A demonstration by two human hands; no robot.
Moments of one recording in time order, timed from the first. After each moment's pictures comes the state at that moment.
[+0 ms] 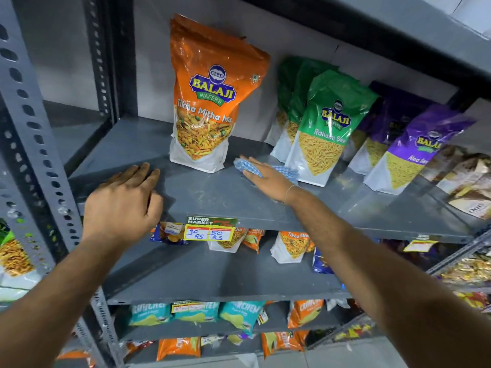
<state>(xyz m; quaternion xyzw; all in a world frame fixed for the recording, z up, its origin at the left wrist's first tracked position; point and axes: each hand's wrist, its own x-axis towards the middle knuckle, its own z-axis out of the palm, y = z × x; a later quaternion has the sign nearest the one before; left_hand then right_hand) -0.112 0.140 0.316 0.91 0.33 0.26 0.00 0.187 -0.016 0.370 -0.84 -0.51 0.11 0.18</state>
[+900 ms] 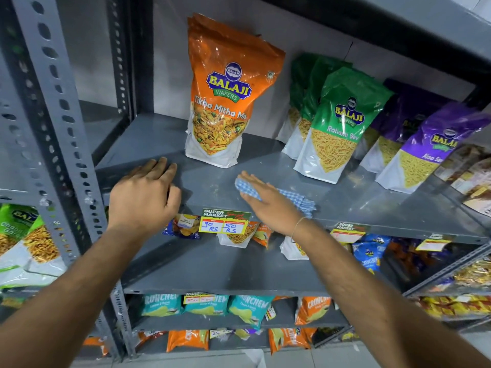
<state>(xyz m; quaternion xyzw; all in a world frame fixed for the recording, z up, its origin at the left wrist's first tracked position) -0.115 0.140 0.315 0.91 0.33 0.25 0.01 0.095 -0.048 0.353 -0.81 -0.53 0.10 0.23</state>
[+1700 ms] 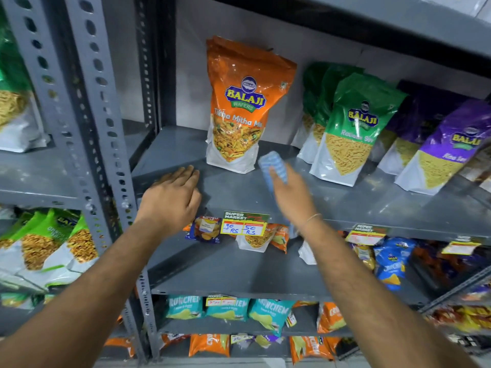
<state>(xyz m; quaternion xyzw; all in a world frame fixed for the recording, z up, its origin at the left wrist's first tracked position) -0.123 0.151 0.321 0.94 0.28 0.21 0.02 0.066 -0.032 0.375 -0.80 -0.38 0.01 0.47</state>
